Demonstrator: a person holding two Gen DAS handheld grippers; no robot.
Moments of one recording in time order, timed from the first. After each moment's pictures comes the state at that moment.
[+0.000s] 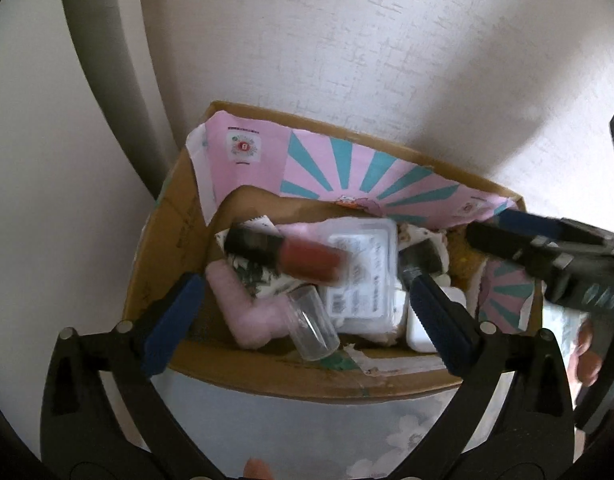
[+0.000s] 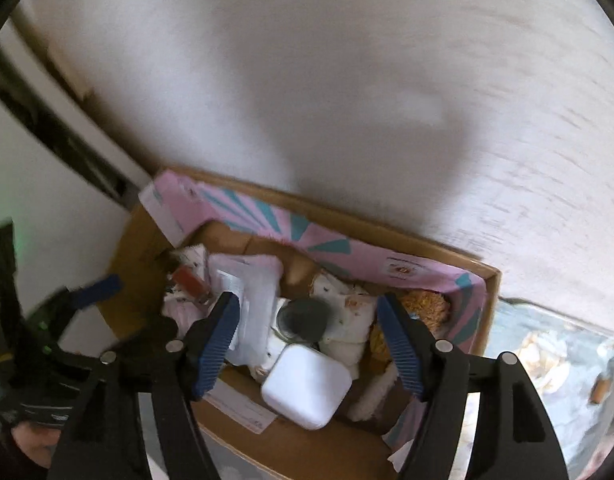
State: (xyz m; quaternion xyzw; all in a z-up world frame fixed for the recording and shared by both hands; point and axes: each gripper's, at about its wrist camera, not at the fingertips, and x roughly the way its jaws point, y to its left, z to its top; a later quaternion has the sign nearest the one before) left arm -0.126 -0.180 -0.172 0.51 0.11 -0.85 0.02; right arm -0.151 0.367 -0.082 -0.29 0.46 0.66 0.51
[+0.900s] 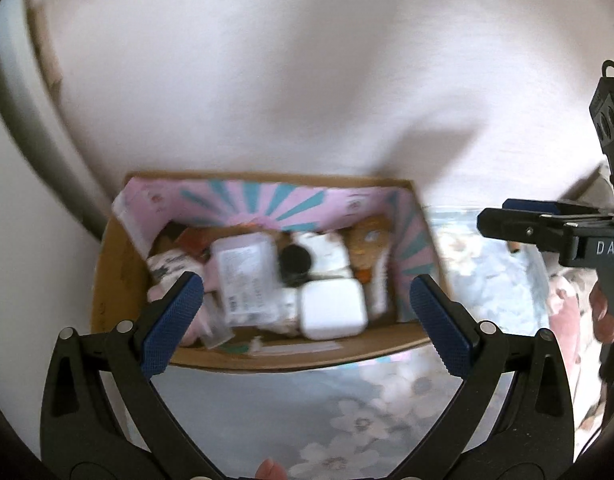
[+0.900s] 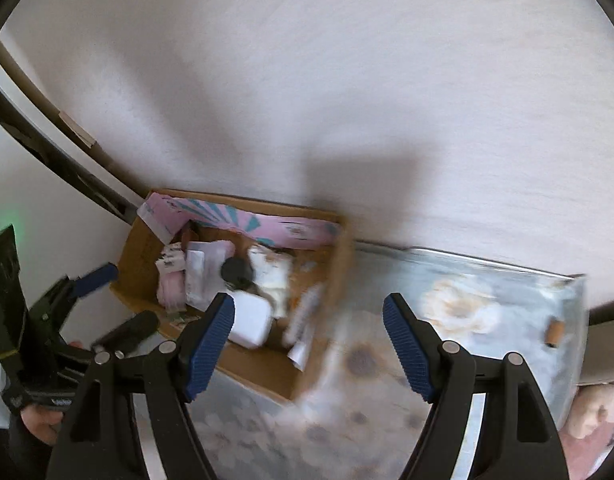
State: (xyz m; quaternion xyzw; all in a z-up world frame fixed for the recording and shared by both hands) left arm -0.104 -0.095 -0.104 0.47 0.04 -0.88 -0.07; right arm -0.052 0.283 -0.025 -0.27 0.47 0.63 0.55
